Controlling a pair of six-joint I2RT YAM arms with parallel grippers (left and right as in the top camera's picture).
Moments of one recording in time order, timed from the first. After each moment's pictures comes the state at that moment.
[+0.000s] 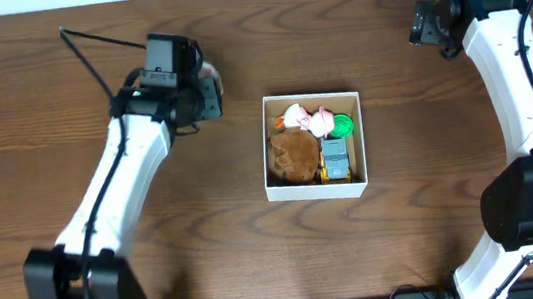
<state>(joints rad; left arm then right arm) -0.23 1.64 1.32 -0.66 0.15 -0.29 0.03 1.88 1.80 -1.04 0.41 0.33</state>
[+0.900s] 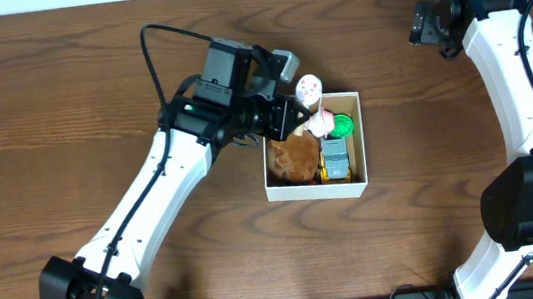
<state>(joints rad) -0.48 1.62 1.32 -0.60 0.60 -0.17 0.03 1.88 1.80 -1.04 0.41 0.33</state>
